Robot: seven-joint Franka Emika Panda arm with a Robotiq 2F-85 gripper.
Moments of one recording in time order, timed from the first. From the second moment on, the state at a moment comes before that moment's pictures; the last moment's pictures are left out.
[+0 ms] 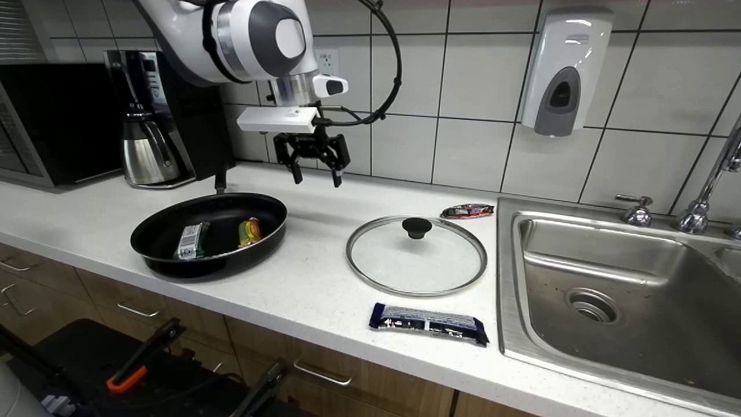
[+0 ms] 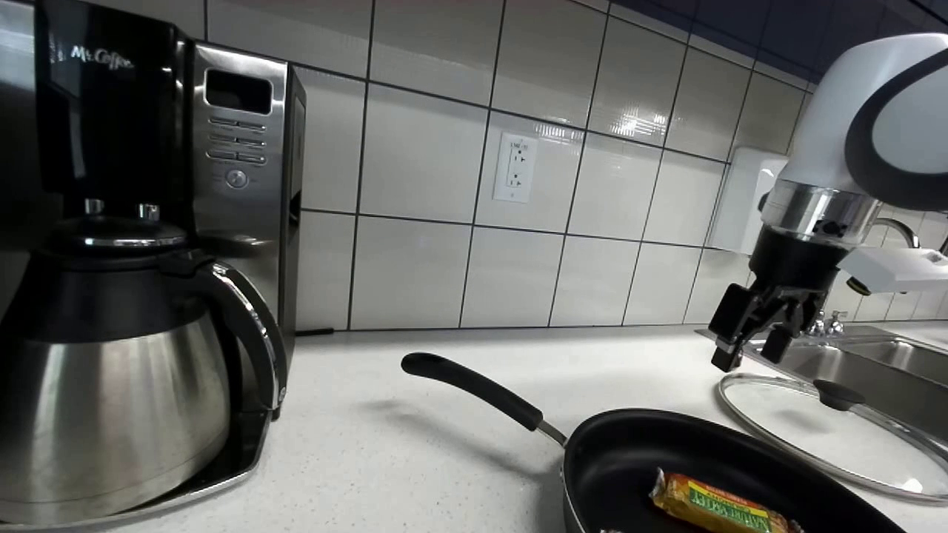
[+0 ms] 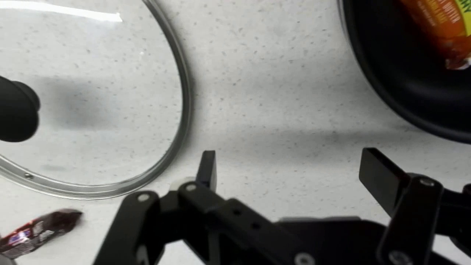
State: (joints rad) arm 0.03 0.07 -0.04 -2.44 -0.13 2.66 0.01
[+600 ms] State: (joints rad) arm -0.01 0.08 -0.06 -2.42 -0.12 2.67 0.00
